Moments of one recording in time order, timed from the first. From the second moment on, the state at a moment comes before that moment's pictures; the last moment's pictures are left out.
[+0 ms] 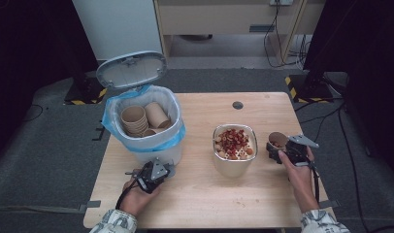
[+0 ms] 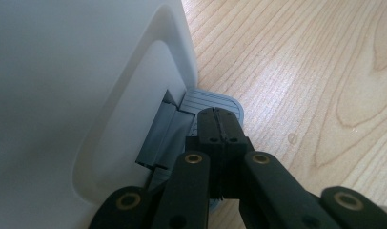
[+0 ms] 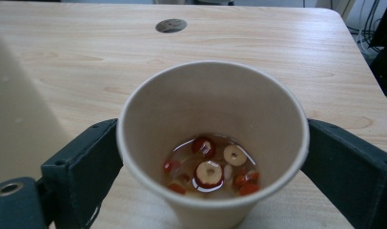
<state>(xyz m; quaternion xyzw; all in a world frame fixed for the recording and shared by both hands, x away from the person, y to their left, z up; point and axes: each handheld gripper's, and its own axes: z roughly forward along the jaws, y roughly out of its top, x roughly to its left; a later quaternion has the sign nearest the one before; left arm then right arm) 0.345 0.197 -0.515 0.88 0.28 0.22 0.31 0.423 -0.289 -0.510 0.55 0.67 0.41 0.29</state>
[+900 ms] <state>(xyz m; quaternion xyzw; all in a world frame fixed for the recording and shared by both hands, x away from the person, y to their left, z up) 0.346 0.198 -0.515 0.88 0.28 0.22 0.31 0.431 -0.290 -0.516 0.50 0.68 0.44 0.31</state>
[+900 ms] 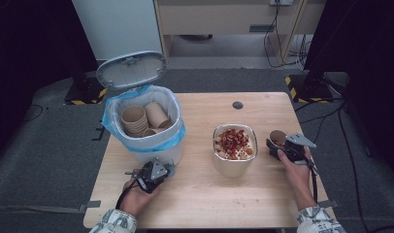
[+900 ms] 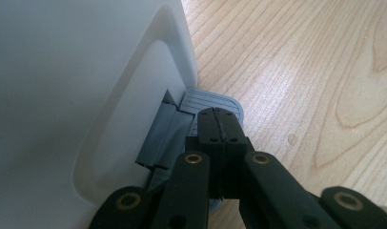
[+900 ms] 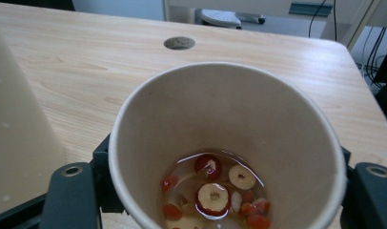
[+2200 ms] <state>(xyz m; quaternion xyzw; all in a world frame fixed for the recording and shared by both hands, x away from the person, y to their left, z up) 0.346 0.198 -0.515 0.88 0.29 0.22 0.31 0.453 -0.293 -0.398 0.41 0.73 0.44 0.34</state>
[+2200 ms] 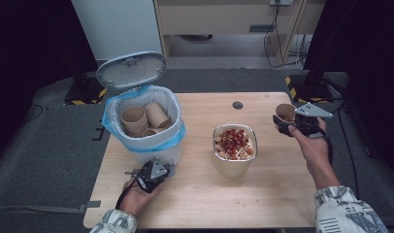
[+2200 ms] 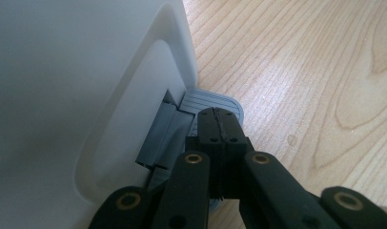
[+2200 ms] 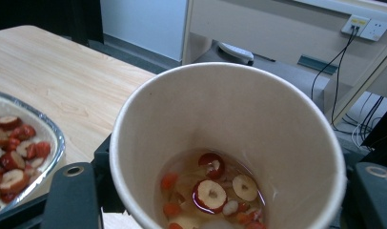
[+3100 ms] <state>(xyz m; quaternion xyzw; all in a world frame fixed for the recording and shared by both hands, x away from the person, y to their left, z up) 0.346 0.198 -0.515 0.88 0.29 0.22 0.31 0.471 -0.279 -0.375 0.39 0.74 0.43 0.35</state>
